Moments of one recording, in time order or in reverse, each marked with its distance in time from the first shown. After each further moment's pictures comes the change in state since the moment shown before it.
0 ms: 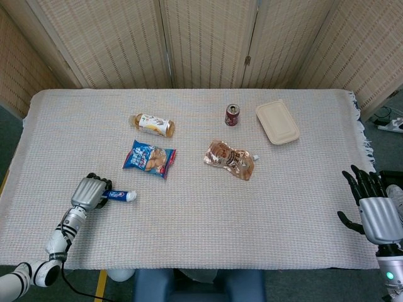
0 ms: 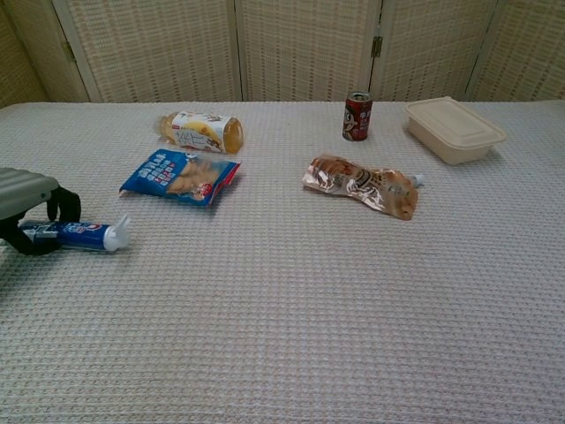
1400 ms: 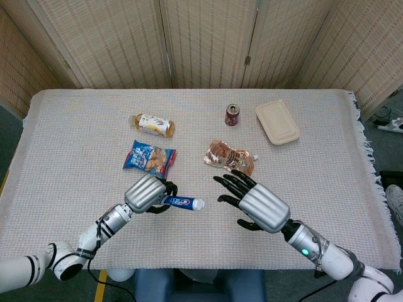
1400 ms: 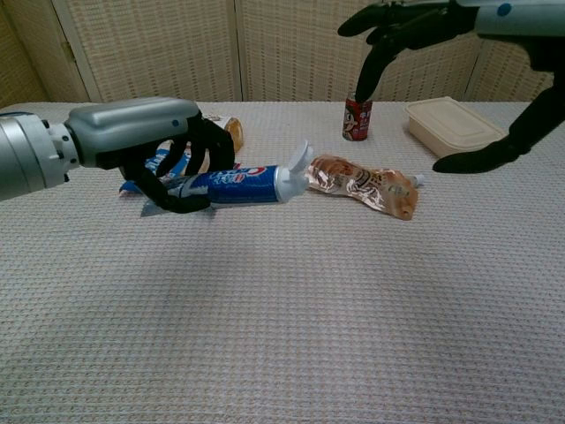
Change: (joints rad) left arm -0.232 0.114 -0.062 -0.465 0.203 0.004 -0.129; right arm 0.484 0.037 0.091 -0.361 -0.161 -0.513 -0.076
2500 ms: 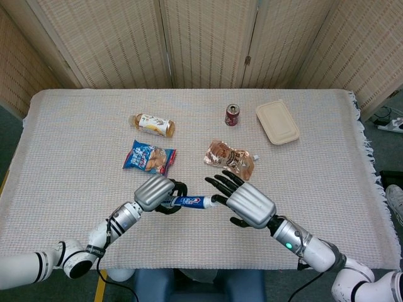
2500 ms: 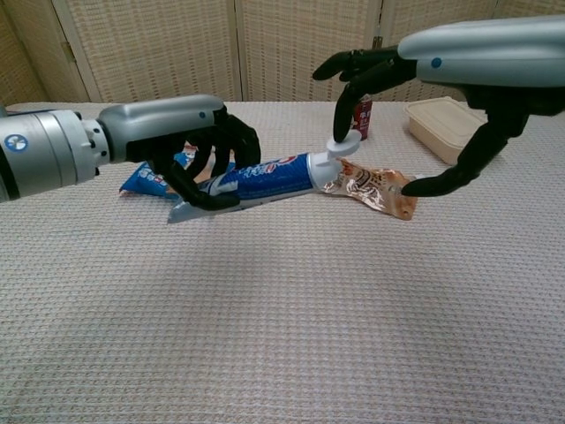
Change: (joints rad) left arm -0.048 -0.009 -0.026 -0.046 -0.115 -0.059 -0.092; right arm 0.087 -0.061 -0.027 0.019 0.156 -0.050 -0.142
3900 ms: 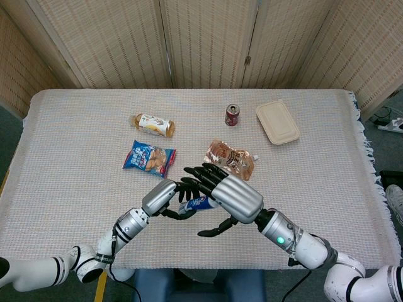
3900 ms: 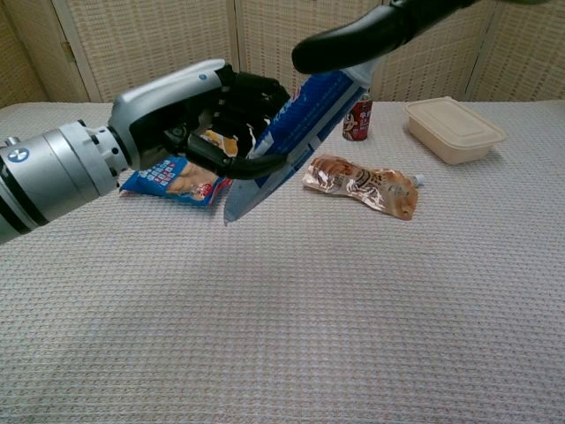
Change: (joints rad) left arm 0.033 -0.173 0.026 0.151 0.199 0.254 -0.568; right arm 0.098 0.038 0.097 -0.113 0.112 0.006 0.224
